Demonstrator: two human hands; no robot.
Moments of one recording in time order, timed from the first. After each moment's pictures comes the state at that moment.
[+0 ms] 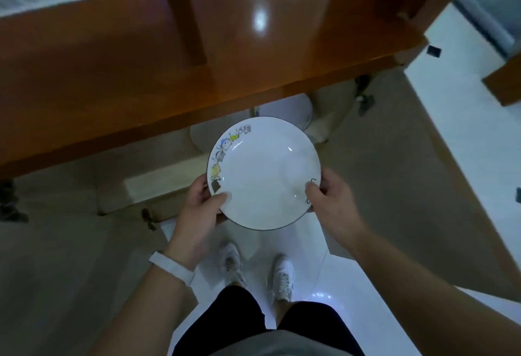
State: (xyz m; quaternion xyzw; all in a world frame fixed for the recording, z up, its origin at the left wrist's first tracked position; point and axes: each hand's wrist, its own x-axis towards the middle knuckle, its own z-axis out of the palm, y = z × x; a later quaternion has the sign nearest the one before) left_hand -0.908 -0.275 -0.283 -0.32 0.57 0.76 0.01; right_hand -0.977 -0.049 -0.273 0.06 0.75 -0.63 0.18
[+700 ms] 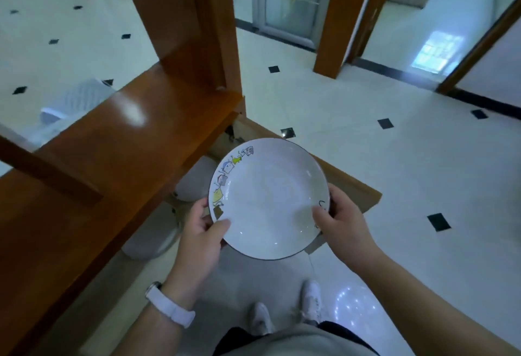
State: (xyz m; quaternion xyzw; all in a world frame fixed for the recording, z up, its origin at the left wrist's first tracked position) left_hand -0.968 -0.207 -0.176 -0.01 0.66 0.73 0.19; right_hand -0.880 0.020 -0.159 0.23 0.73 -0.64 -0.09
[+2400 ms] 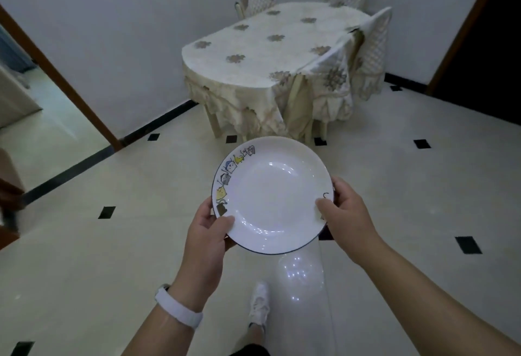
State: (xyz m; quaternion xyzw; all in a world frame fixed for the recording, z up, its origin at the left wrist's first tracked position) left_hand -0.467 0.377 -0.114 0.43 0.47 0.48 0.60; right_hand -0.231 0.353 -0.103 0.60 0.41 -0.46 -0.52
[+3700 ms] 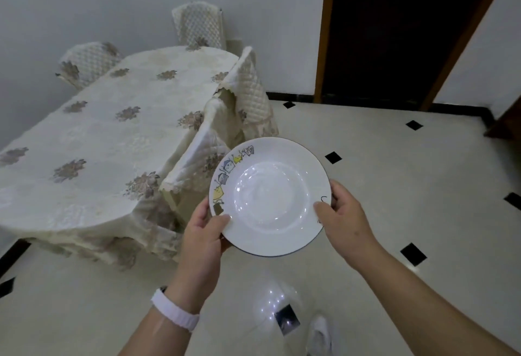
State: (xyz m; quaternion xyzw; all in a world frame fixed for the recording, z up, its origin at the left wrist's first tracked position) left_hand -0.053 0.795 -0.105 0.50 0.38 0.33 0.70; right_hand 0.137 0.662 -0.111 0.67 0.27 -0.29 -0.63
